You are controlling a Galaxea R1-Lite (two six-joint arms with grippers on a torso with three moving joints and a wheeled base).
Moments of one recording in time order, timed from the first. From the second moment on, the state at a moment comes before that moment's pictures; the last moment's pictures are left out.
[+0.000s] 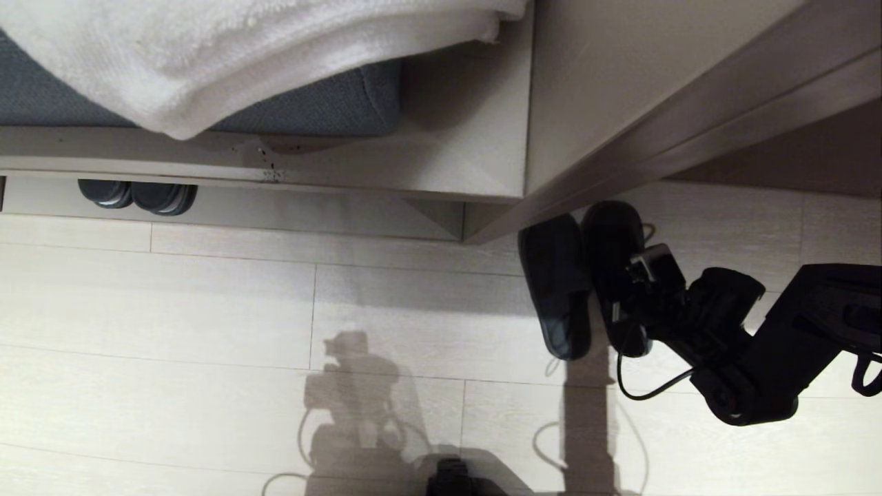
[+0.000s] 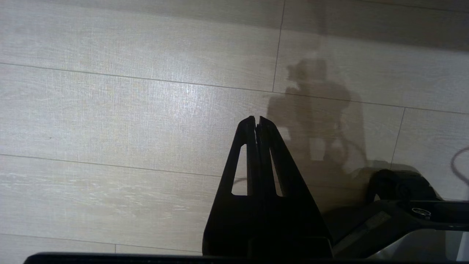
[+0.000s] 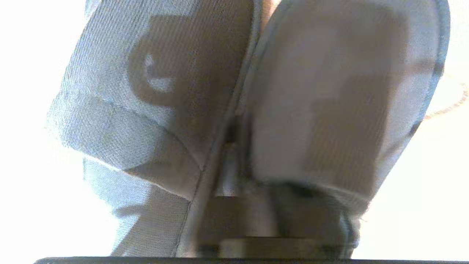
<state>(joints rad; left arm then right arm) 0.00 0.00 0.00 0.00 0.01 -0.06 0.06 2.24 -0.76 -1.52 0.21 -0.31</state>
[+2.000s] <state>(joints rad) 0.00 0.00 0.00 0.00 0.01 -0.06 0.07 1.60 -0.12 -1.51 0.19 -0.20</state>
